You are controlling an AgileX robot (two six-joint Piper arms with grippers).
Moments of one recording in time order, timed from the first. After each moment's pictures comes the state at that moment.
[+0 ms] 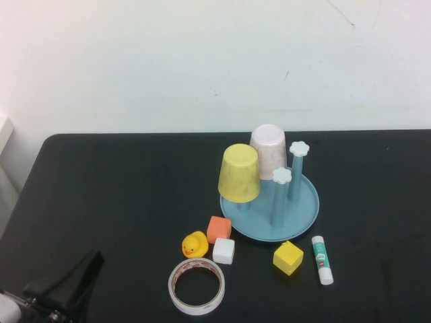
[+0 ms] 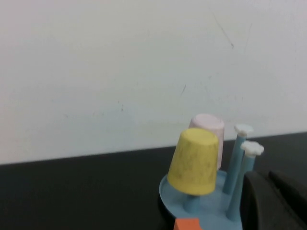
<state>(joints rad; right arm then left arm) 0.48 0.41 -0.48 1.75 0.23 -1.71 -0.73 0.98 0.02 -0.28 -0.98 -0.05</state>
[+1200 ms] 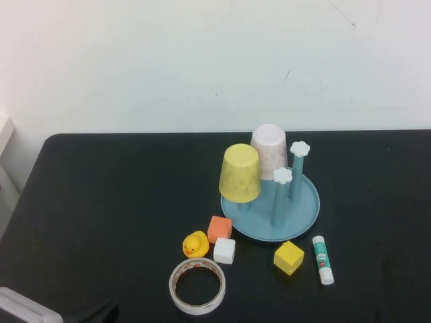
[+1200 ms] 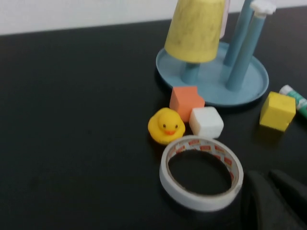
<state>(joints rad) 0.48 0.33 -0.38 1.75 0.23 -1.71 -0.73 0.98 0.02 -0.28 -0.61 -0.04</state>
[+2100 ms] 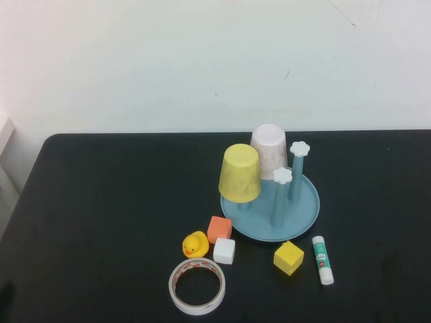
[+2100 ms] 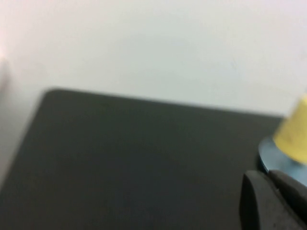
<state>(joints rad) 0.48 0.33 -0.38 1.75 0.13 -1.71 -0.26 0.39 0.02 -0.27 -0.21 -0.03</state>
